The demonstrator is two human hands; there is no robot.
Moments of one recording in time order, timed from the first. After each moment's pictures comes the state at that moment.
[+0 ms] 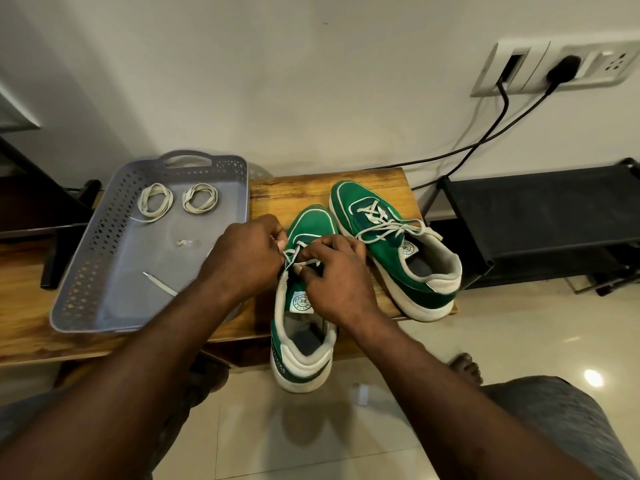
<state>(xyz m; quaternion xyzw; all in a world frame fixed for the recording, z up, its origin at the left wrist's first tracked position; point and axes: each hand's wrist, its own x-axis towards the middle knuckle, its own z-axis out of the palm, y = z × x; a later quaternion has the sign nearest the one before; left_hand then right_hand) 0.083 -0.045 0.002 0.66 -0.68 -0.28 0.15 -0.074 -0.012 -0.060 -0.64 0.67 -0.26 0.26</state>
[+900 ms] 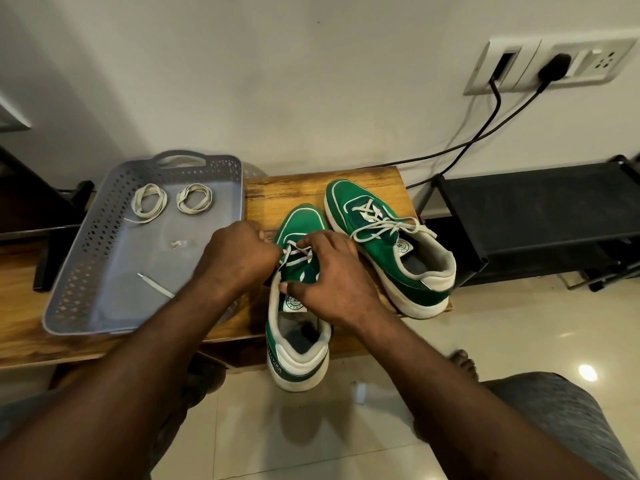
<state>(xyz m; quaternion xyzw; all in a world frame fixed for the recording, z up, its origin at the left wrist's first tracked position) 0.076 -0.041 0.010 0.72 -0.62 -0.27 0.13 -0.082 -0.006 -0.044 -0.68 0.64 -0.23 0.28</state>
